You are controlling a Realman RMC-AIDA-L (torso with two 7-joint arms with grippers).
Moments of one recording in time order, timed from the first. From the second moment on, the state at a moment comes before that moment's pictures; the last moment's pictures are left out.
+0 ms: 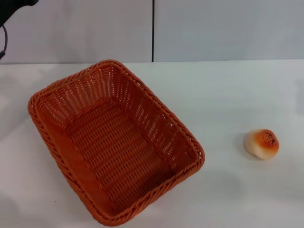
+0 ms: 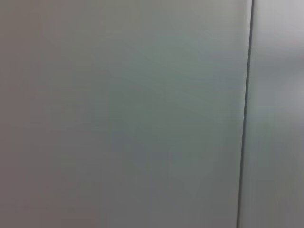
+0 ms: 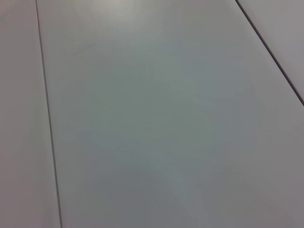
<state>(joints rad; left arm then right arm) -0.49 -2.03 0.77 0.56 1.16 1.40 -1.13 0.34 2.08 -0.39 -0.09 -1.16 -1.81 0.72</state>
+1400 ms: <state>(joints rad) -0.75 -2.03 0.79 1.15 2.44 1.54 -1.87 0.33 2.07 -0.37 -0.10 -1.16 -1.79 0.73</state>
